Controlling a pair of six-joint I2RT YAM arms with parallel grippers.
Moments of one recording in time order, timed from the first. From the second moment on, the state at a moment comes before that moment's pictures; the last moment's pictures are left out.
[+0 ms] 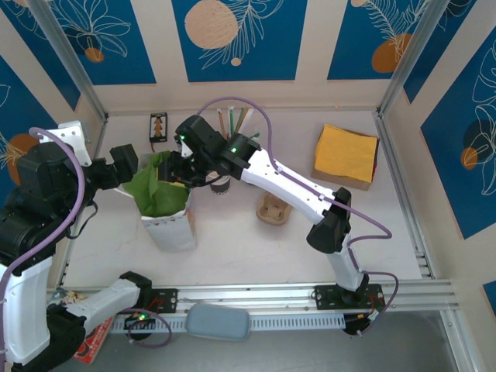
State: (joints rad) left arm -0.39 0.98 1.83 -1.30 -0.35 -0.36; right arm 1.02 2.06 2.26 -0.91 -0.34 1.02
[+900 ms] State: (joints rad) left arm -0.39 0.98 1.79 -1.30 -0.35 -0.36; right arm 1.03 2.12 2.51 -1.03 -0.28 0.87
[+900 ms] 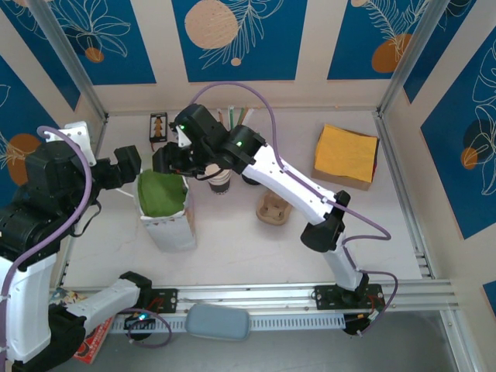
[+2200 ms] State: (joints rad) left arm 0.15 1.43 1.63 -0.94 -0.15 -0.34; right arm 0.44 1.35 1.59 -0.94 0.00 0.61
